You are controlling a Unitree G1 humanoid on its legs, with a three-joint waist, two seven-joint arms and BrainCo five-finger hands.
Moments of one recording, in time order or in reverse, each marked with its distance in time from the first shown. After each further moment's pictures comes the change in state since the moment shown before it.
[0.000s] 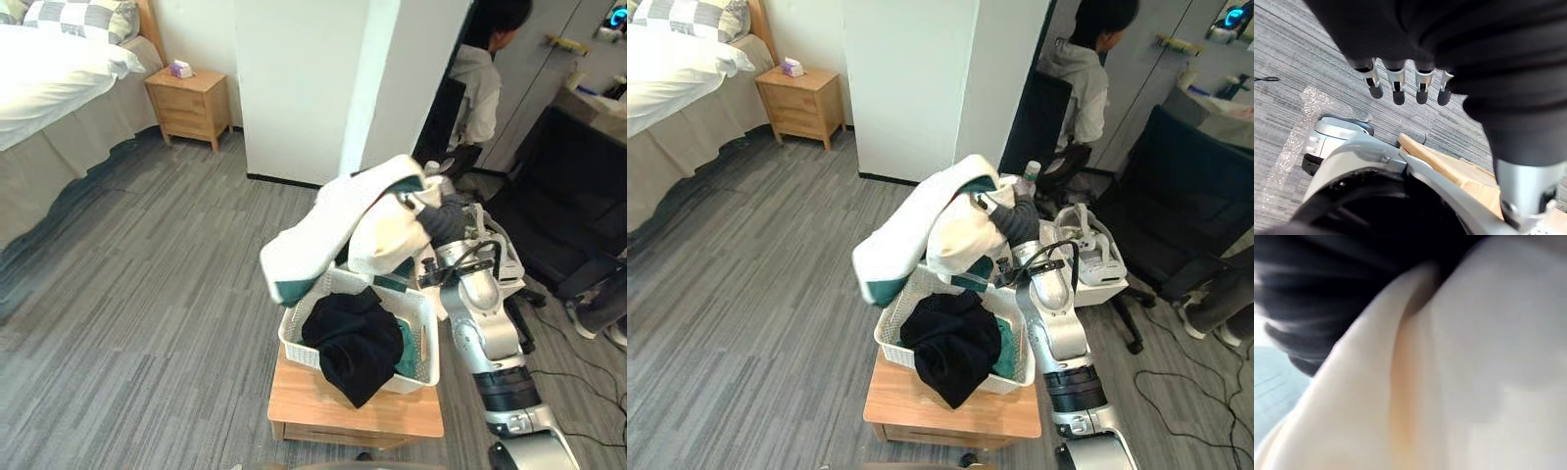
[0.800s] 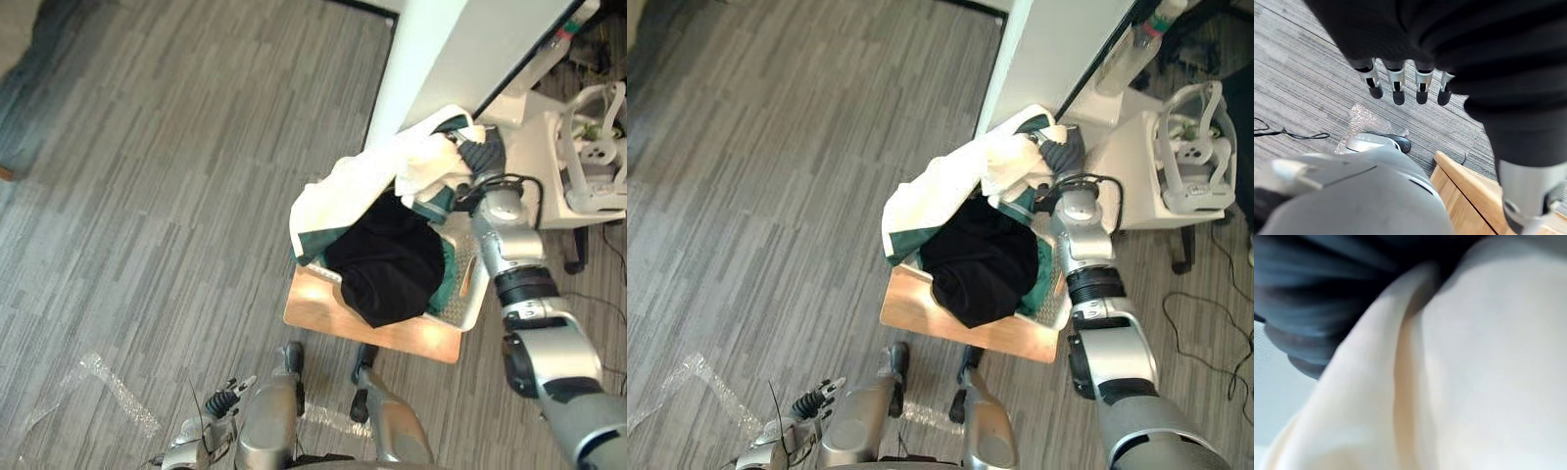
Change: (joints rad) left arm -0.309 0.028 -0.002 -0.126 -0.004 0.134 0.042; right arm -0.551 -0.217 -0.089 0.641 -0.245 0.035 -0.163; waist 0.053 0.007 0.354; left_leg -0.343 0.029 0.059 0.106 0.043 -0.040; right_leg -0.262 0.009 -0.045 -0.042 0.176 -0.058
